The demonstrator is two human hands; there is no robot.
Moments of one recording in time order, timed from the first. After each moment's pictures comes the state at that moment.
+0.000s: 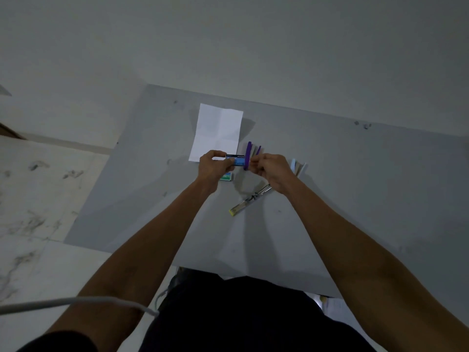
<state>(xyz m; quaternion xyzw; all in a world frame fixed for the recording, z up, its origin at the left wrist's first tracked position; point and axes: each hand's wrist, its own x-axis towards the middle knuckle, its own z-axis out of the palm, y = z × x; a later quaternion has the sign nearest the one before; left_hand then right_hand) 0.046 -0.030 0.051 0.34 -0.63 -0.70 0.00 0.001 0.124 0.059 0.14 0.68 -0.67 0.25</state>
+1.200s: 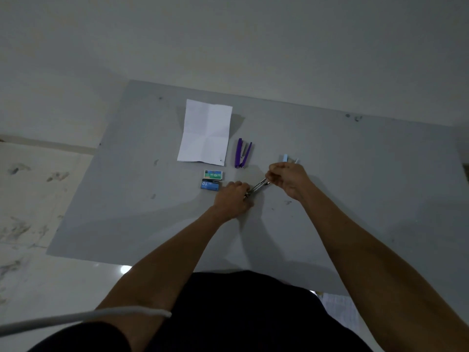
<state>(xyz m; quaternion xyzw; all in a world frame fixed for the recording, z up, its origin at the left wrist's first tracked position) 0.078 0.027 -0.005 -0.05 -0.96 -0.22 -0.14 0.005 0.184 0.046 0.24 0.63 -0.70 0.23</state>
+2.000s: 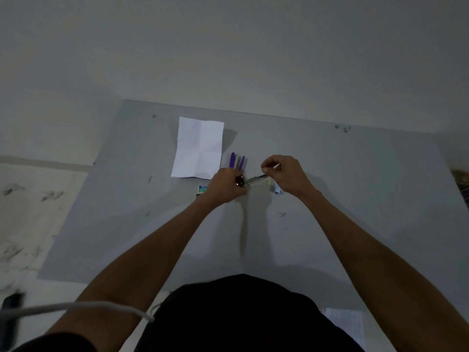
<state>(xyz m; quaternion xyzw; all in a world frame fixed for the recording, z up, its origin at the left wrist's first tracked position) 0.027 0.014 0.048 -0.01 -0.94 -0.34 -0.09 -0.017 0.200 0.072 -0.10 0.89 -0.43 0.09</state>
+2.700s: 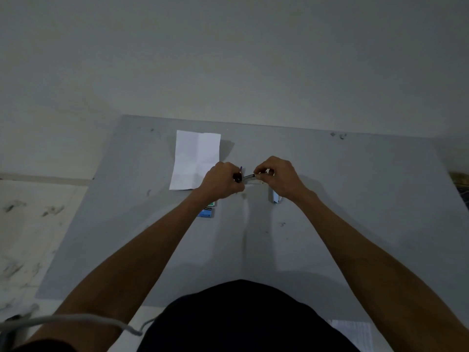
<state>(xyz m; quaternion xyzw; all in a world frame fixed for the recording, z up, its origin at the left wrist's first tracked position) 0.002 0.007 0.085 -0.02 -0.95 -0.30 -0.09 -0.034 0.196 0.073 -0.17 0.91 -0.37 0.06</state>
